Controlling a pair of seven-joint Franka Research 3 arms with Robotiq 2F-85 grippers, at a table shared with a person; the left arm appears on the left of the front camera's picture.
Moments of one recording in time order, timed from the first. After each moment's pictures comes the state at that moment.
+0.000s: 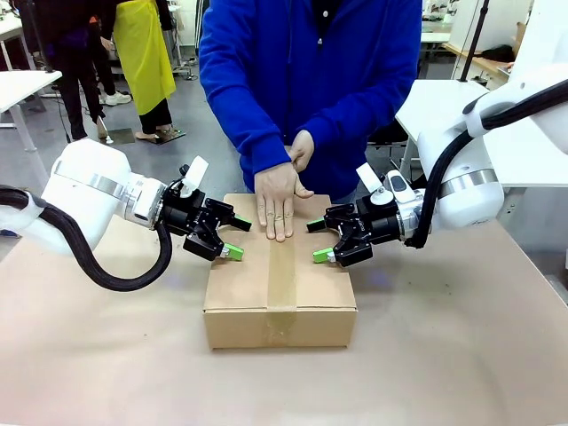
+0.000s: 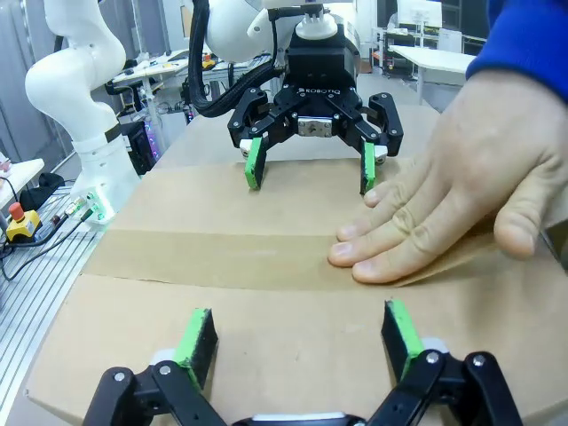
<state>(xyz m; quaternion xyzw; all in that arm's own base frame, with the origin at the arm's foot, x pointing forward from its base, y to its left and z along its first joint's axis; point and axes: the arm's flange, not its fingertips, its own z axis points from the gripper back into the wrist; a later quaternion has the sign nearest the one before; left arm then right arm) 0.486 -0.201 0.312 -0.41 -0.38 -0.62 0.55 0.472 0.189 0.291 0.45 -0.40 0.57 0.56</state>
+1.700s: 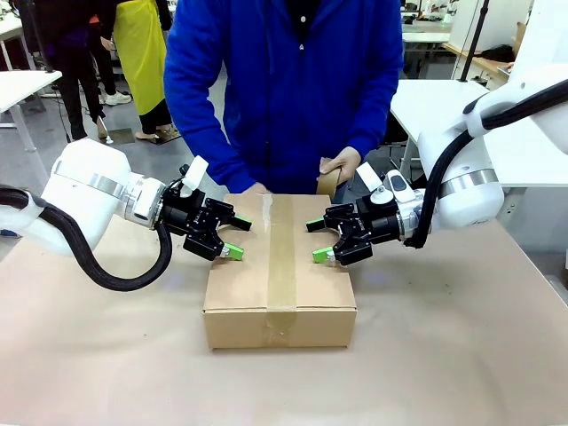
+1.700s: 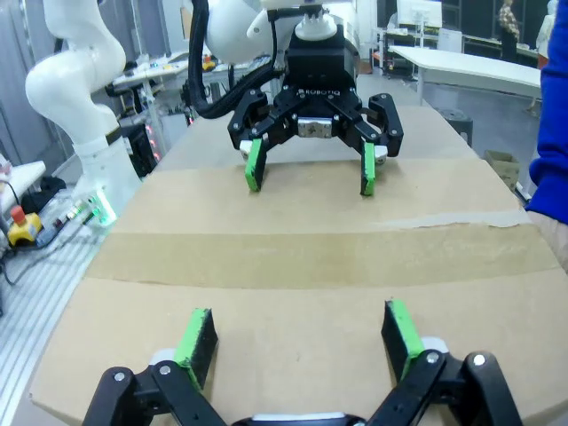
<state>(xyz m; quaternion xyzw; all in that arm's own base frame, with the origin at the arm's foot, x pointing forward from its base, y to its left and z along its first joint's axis) 0.486 -0.201 0.313 -0.41 -0.38 -0.62 0.55 0.473 0.189 0.292 0.46 -0.40 0.56 0.56</state>
